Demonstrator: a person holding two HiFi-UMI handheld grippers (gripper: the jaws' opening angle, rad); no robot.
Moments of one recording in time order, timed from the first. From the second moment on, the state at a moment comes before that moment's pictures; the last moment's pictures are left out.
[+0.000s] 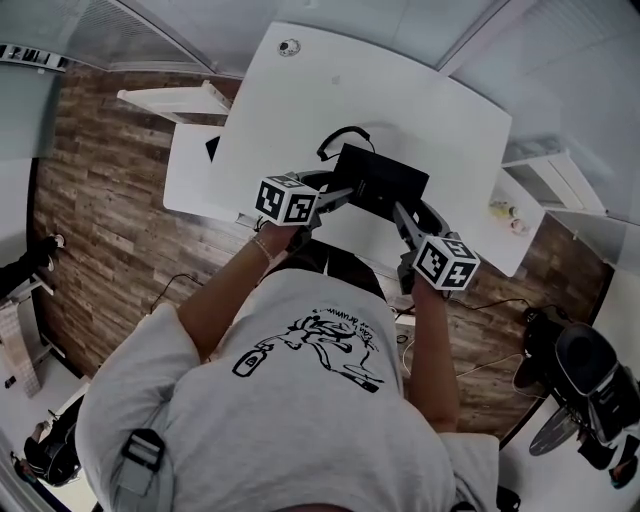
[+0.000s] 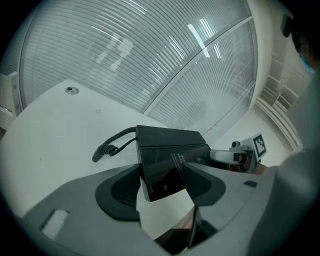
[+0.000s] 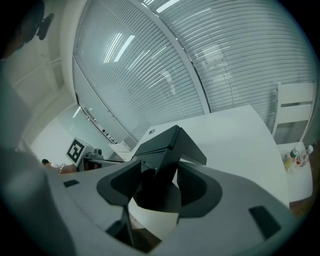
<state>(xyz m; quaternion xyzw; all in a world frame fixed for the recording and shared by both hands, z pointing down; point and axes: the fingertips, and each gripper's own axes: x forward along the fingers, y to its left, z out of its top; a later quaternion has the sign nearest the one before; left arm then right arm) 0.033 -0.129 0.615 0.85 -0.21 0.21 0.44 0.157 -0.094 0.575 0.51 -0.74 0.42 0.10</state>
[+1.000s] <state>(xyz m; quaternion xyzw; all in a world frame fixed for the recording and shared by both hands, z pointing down) 0.029 -0.121 0.474 0.86 -0.21 0.15 0.44 0.151 -0.091 0.422 0.52 -0.77 0.35 0.07</state>
